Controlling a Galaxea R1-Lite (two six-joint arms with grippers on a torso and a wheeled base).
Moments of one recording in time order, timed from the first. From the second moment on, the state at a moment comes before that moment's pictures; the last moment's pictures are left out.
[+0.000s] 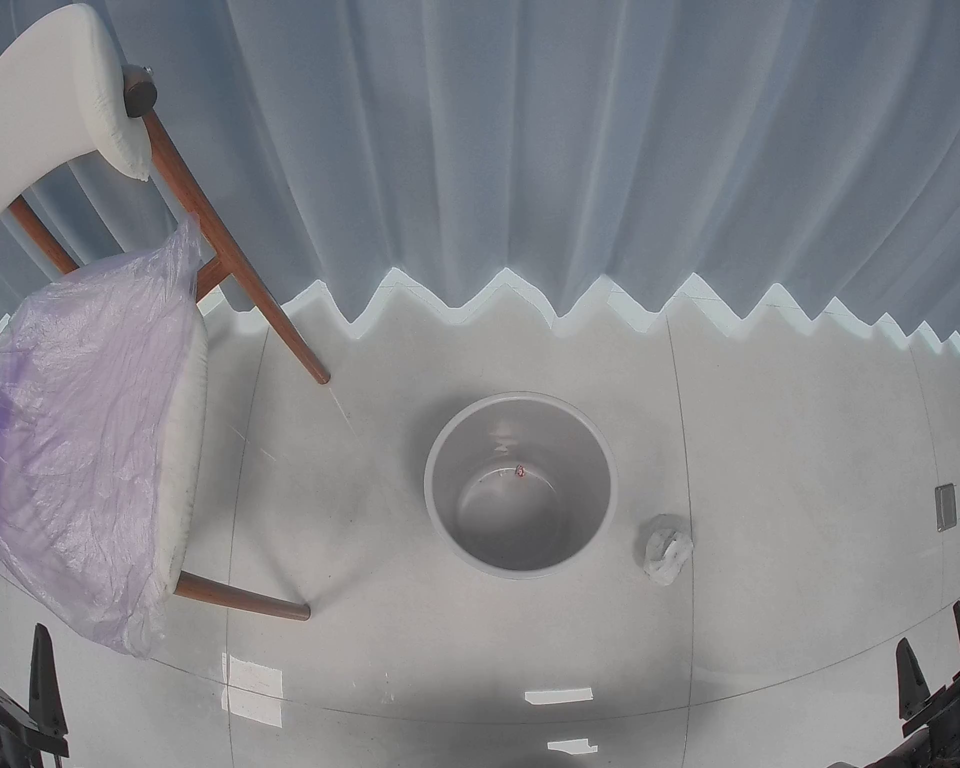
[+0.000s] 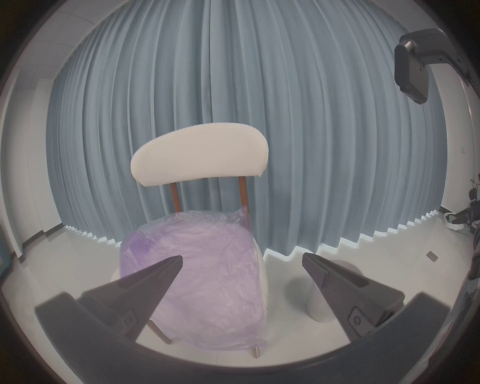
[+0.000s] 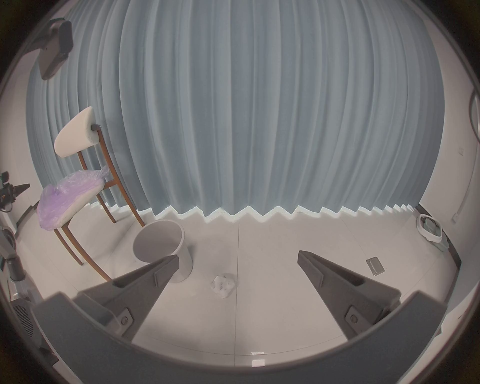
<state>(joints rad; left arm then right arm) 0.00 0.02 -0.02 -0.33 0.02 0.07 0.00 0.02 -0.02 0.00 0.01 0.00</state>
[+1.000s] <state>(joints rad) -0.21 0.49 -0.58 0.25 -0.27 0.11 0.00 0.02 -0.02 0.00 0.01 0.00</state>
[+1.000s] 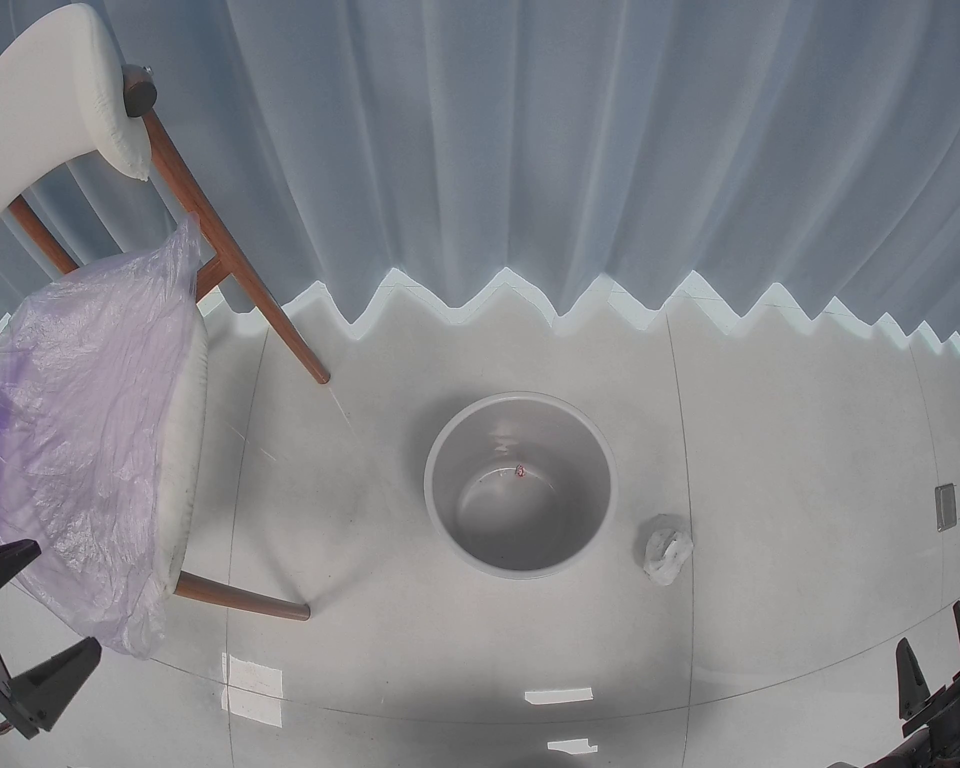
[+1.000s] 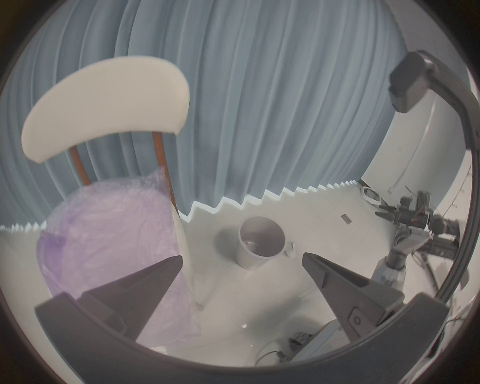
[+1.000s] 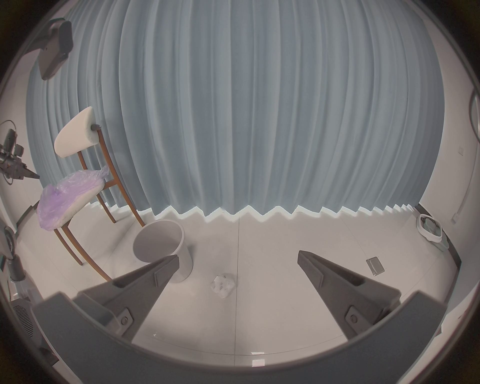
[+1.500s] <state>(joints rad) -0.18 0.79 -0.56 0.01 0.12 0.00 0.00 0.02 -0.02 0.00 0.01 0.00</state>
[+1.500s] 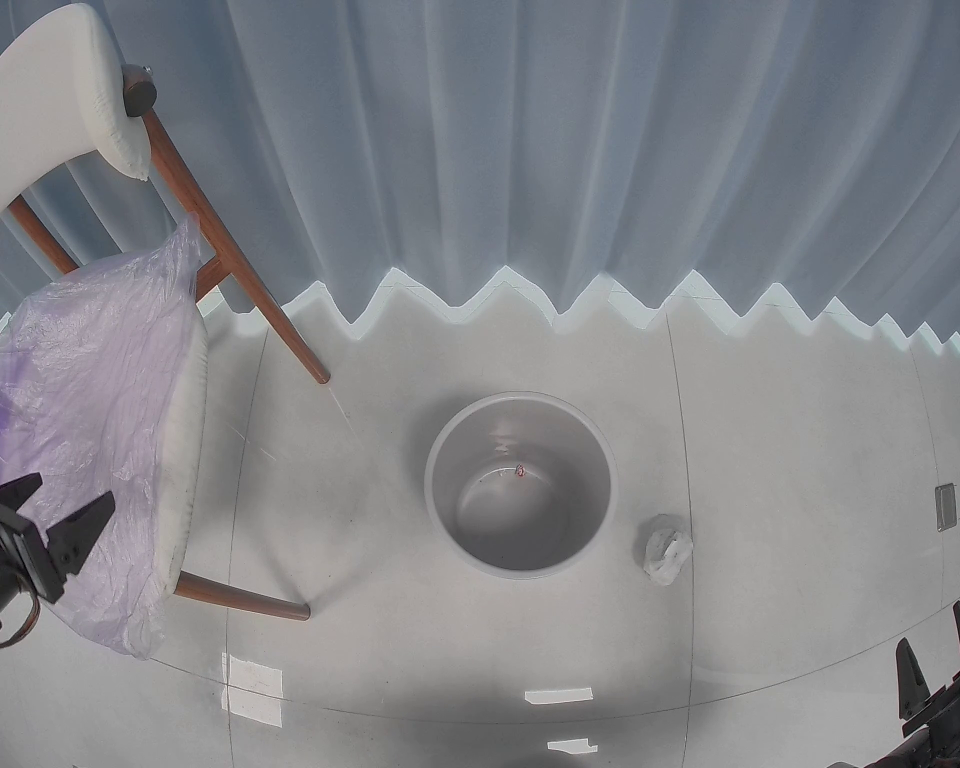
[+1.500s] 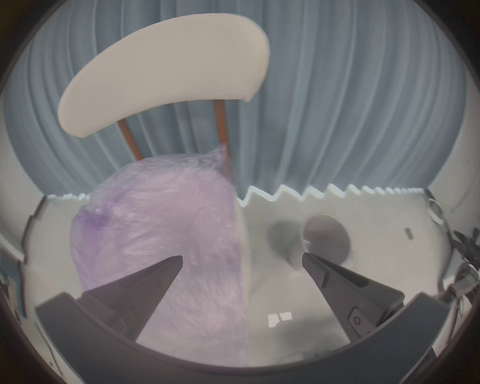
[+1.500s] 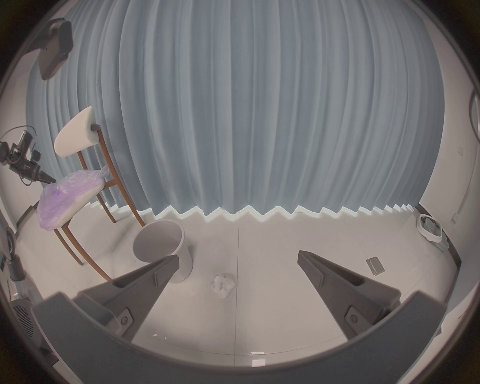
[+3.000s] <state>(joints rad) -0.11 1.40 -0.32 -0.80 0.23 -0.03 0.00 0.02 -0.02 0.00 0.01 0.00</state>
